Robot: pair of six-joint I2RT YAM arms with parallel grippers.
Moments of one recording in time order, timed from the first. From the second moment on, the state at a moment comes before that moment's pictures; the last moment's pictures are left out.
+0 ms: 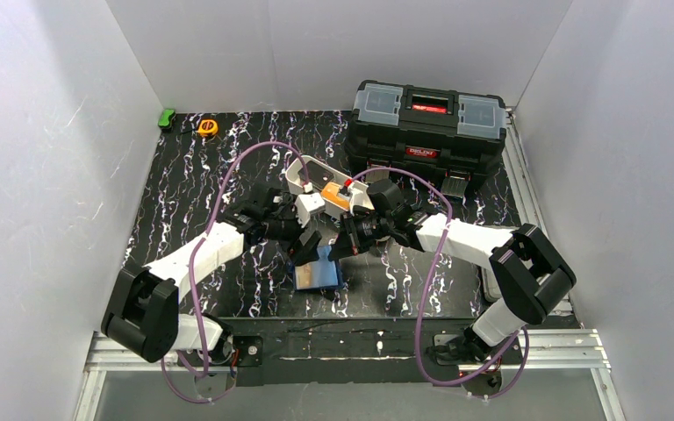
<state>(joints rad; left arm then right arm) -0.48 1.32 0.79 -0.36 0.56 0.38 0.76 1.56 0.89 -0.01 -0.70 0.52</state>
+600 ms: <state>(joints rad) -0.46 1.25 0.79 -0.43 0.58 0.34 0.75 1.60 0.85 0.02 -0.70 0.52</state>
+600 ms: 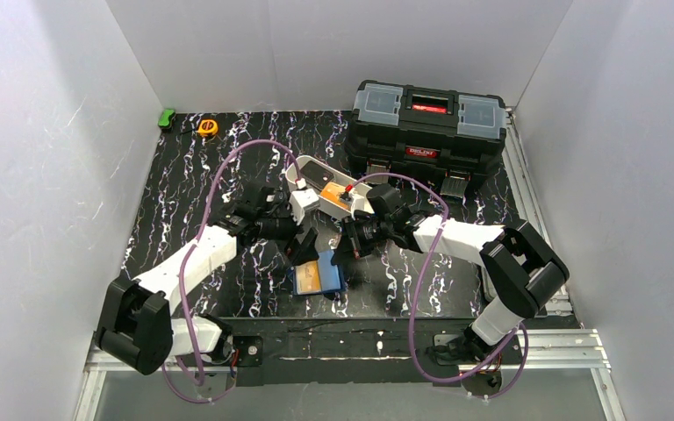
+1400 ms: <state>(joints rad) -0.54 1.31 0.72 -0.25 0.63 0.33 0.75 1.60 0.88 0.02 -0.72 0.52</state>
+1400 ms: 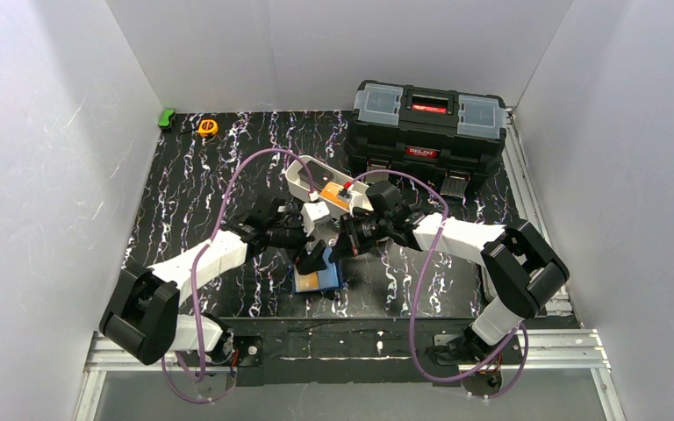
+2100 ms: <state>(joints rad) -0.55 1.32 0.71 -0.22 0.66 0.33 0.75 1.60 0.88 0.02 -0.75 0.53</state>
